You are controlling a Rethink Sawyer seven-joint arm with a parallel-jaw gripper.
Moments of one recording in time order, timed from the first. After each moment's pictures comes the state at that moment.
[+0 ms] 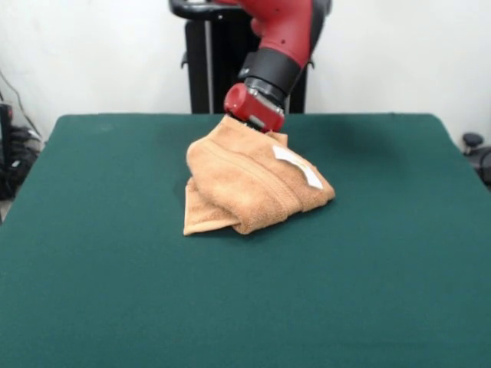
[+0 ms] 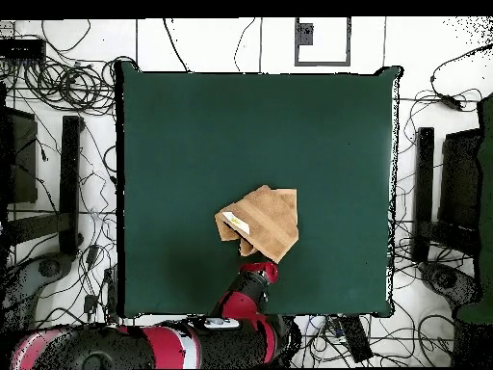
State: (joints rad) arm 0.40 0.02 -0.60 2.05 0.17 -0.91 1.64
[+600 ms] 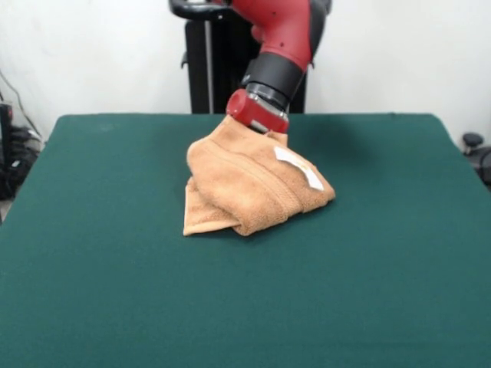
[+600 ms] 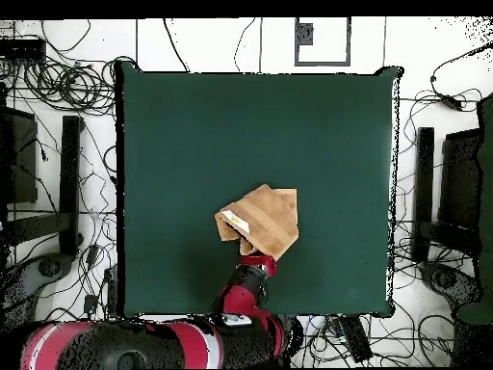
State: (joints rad) arm 0.33 -0.04 -0.53 2.05 0.17 -0.92 1.65
